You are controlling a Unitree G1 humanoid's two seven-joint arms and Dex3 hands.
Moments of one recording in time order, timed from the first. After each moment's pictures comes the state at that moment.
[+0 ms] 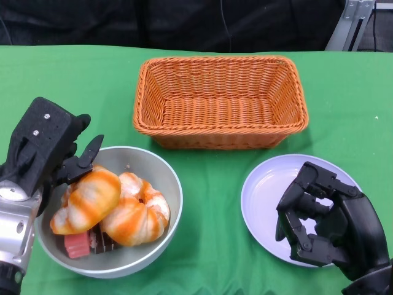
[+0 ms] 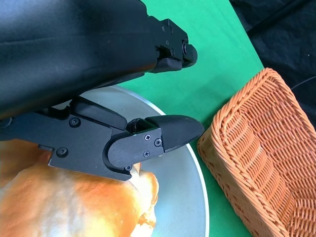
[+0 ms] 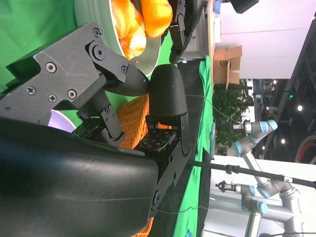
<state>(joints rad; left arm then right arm) -0.45 0.29 -0.03 0.40 0.06 0.35 -0.25 0.12 0.02 0.07 -0.09 0.17 -0.26 0.27</state>
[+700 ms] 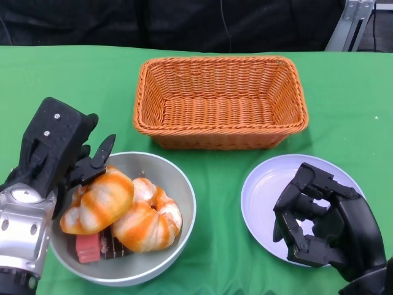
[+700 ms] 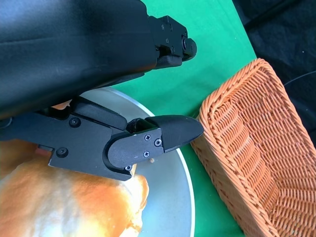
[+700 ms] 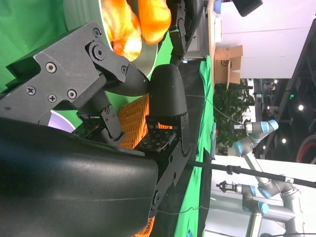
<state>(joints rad) -0.43 0.22 0.00 0.30 0.06 0.45 -0.23 0.12 0.03 0.08 -0.09 0.15 -0.26 0.24</state>
